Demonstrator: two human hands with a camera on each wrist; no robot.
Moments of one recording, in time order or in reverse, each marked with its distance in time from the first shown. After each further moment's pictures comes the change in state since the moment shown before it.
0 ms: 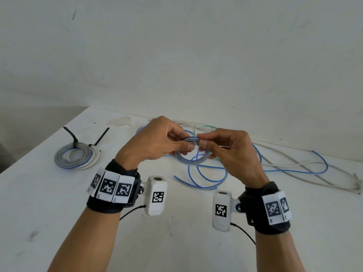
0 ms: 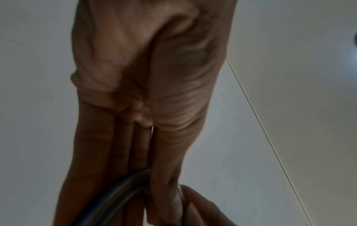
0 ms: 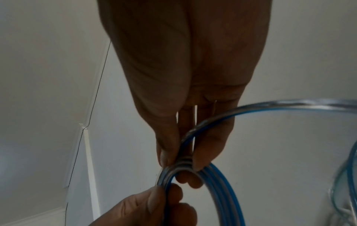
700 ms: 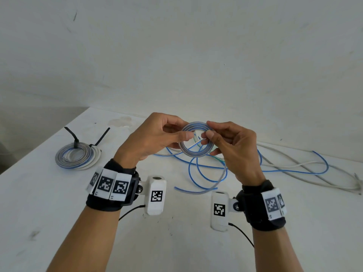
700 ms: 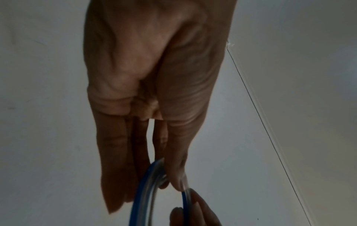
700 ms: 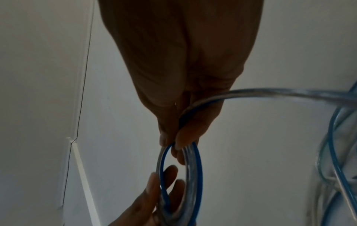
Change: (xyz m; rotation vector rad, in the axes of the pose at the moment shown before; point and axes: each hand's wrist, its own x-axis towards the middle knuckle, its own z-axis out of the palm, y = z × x) left_hand 0.001 0.001 -0.002 -0.267 0.084 0.033; right_hand 0.001 -0.002 0.005 0.232 0.190 0.003
